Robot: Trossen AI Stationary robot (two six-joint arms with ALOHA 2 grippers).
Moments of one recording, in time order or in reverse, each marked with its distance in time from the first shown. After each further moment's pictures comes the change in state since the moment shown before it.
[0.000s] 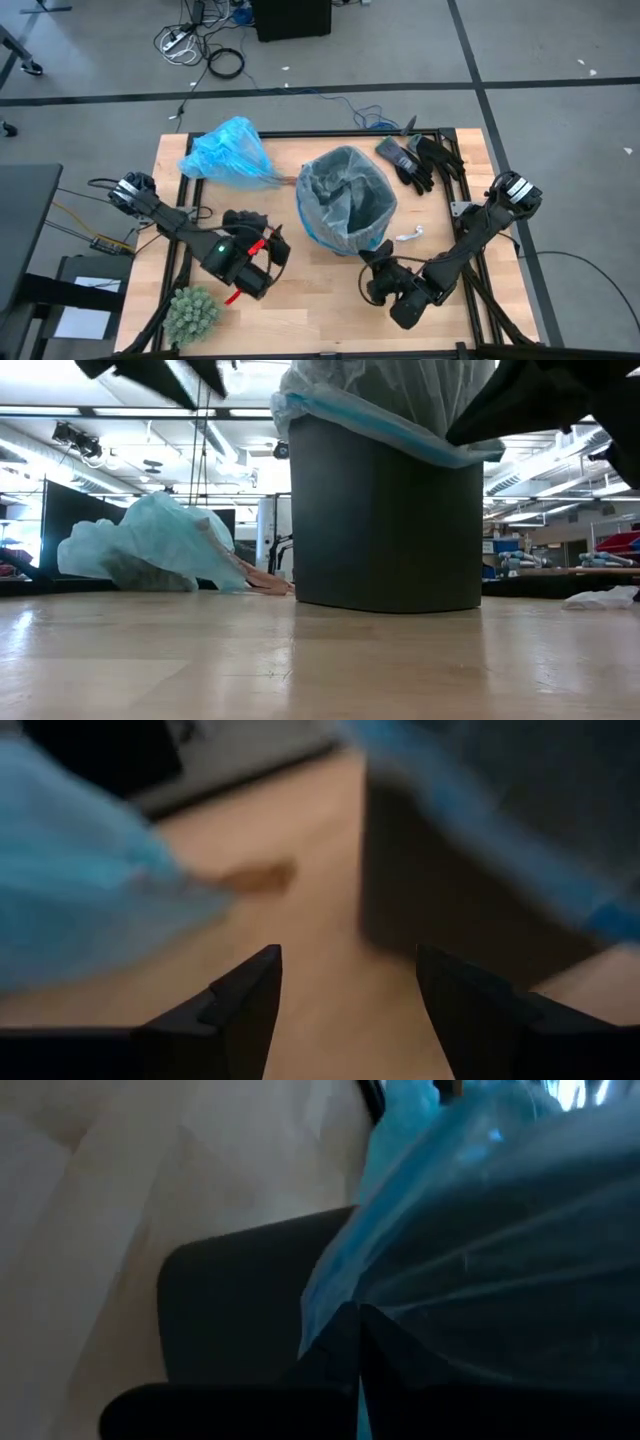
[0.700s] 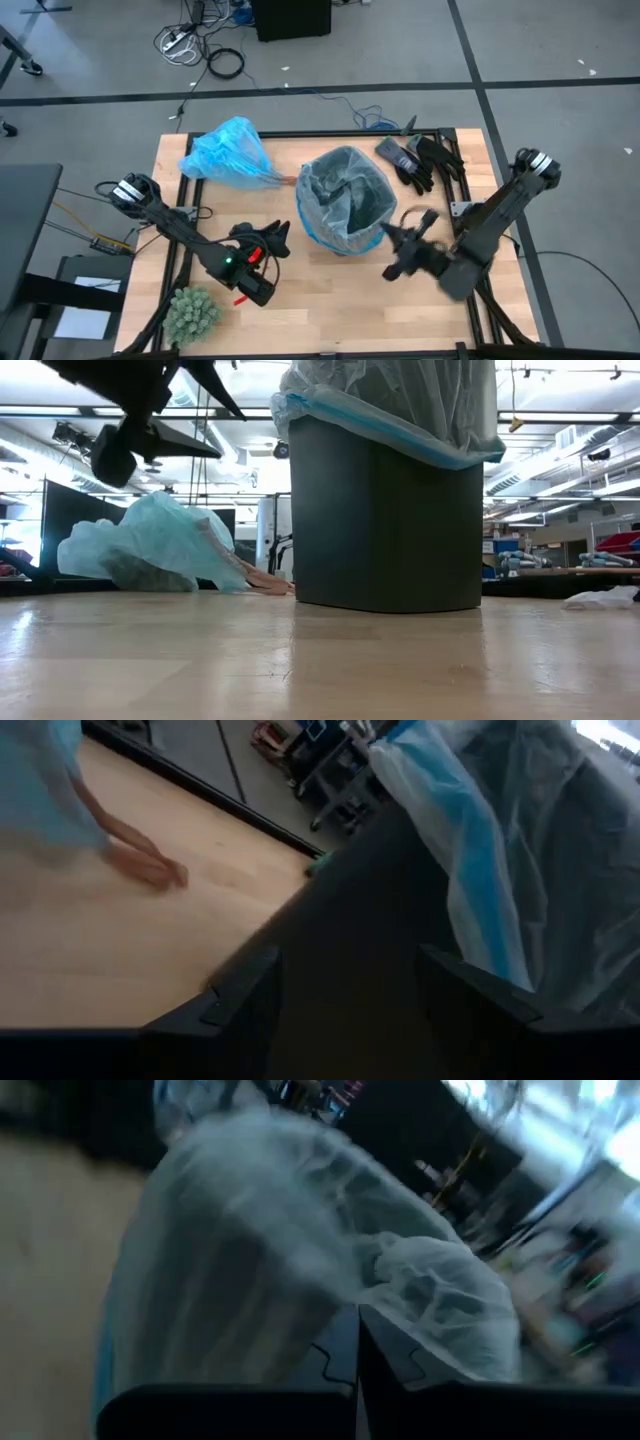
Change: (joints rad) left arm -0.035 0.006 -0.415 0.741 -0.421 -0.494; right arm 0.050 -0.315 0.015 0.170 0.307 0.195
